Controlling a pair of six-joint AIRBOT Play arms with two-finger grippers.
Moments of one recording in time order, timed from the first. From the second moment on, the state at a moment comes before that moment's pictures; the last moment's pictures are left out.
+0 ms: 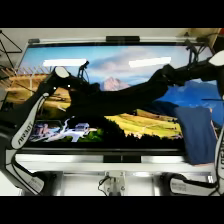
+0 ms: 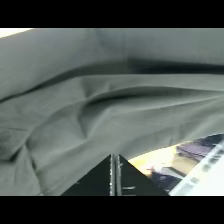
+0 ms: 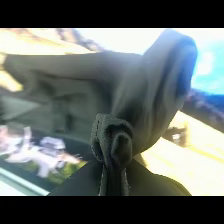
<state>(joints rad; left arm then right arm) -0.30 -1.83 1.64 0.73 -1.14 -1.34 -0.12 -1.43 1.56 -0.86 1.36 1.45</state>
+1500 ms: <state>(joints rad) 0.21 -1.36 1.64 0.82 -1.32 -1.30 0.36 -1.68 1.56 -0.89 1.09 1.69</state>
